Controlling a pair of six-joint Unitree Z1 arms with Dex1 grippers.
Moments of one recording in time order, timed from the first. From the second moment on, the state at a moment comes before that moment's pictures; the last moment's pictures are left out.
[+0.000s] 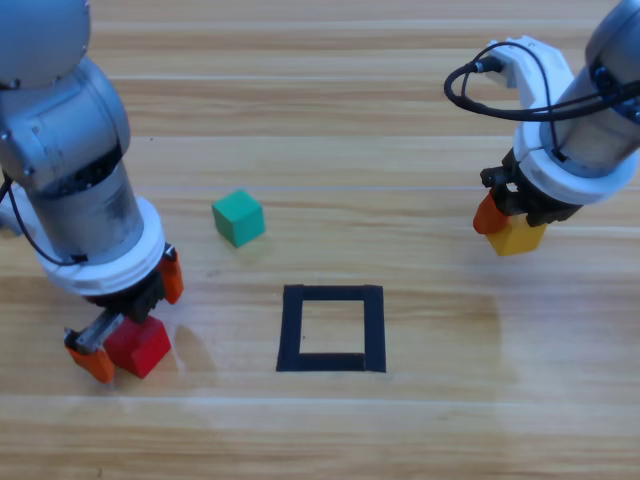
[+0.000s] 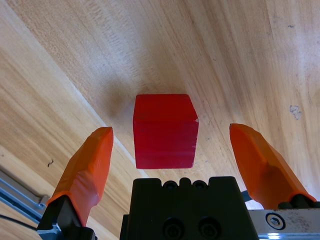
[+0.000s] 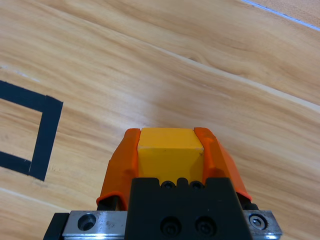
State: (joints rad) arm 0 -0.63 1.93 -1.17 0.76 0.06 -1.81; arm 1 0.69 1.99 -1.33 0.54 -0.06 0.34
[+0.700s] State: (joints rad) arm 0 -0.63 1.98 -1.18 0.73 0.06 -1.67; arm 1 0.71 1.94 -1.26 0.54 -0.09 0.38
